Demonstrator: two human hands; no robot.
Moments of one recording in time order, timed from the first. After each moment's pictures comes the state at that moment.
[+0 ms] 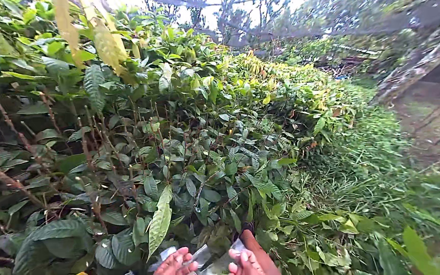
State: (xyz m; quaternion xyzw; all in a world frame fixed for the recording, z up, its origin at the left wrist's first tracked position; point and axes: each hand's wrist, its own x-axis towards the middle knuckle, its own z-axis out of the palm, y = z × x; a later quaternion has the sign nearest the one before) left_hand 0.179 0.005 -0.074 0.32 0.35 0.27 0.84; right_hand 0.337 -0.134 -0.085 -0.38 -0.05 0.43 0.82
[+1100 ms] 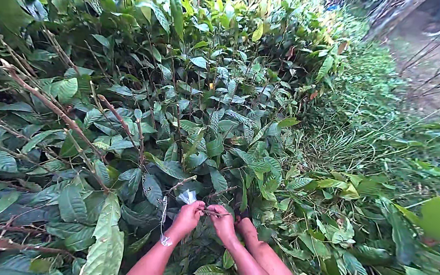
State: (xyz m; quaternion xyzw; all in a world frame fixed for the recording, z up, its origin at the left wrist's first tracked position) left_hand 0.425 0.163 -0.268 0.84 0.23 -0.06 0.48; right_hand 0.516 0.017 -0.296 -0.79 -0.24 0.25 0.50
